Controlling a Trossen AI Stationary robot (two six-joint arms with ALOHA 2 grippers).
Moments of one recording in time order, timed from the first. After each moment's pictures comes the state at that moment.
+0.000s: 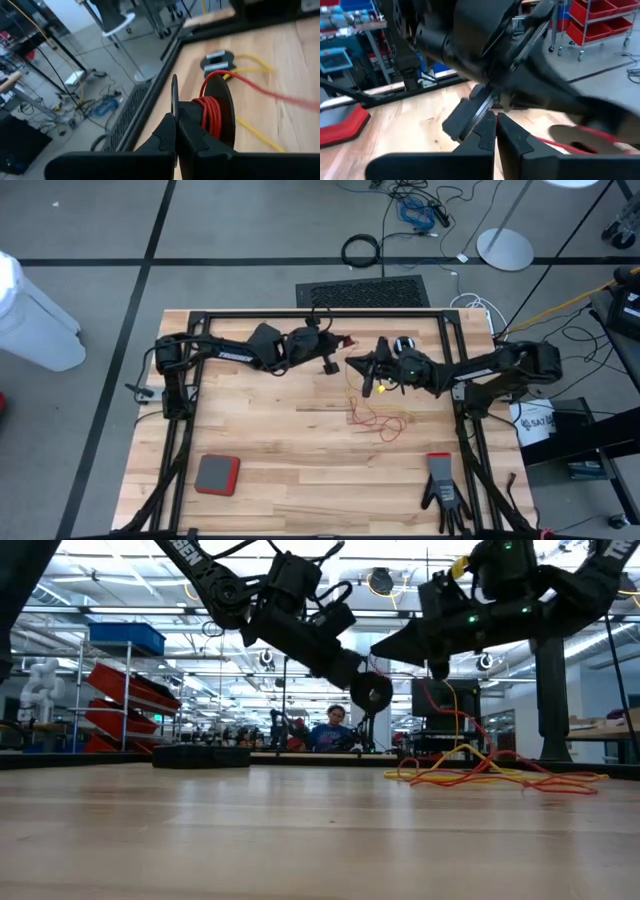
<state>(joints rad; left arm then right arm) 0.27 1.88 1.12 0.47 -0.27 0.40 -0.17 1.39 0.44 0.87 0.16 0.17</state>
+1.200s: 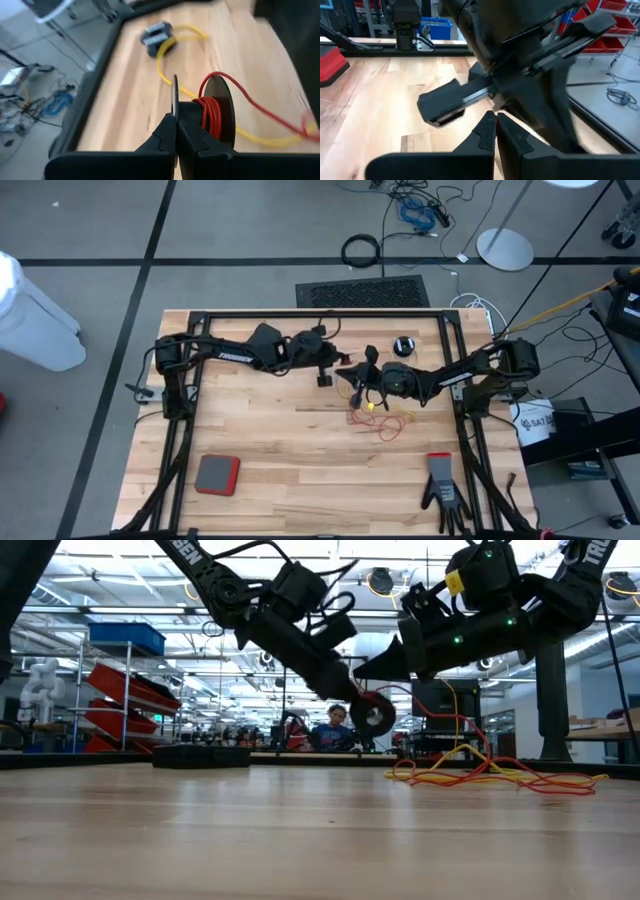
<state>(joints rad) 0.26 1.88 1.12 0.27 -0.06 0.42 -0.08 1.57 0.50 0.89 0.26 -0.05</state>
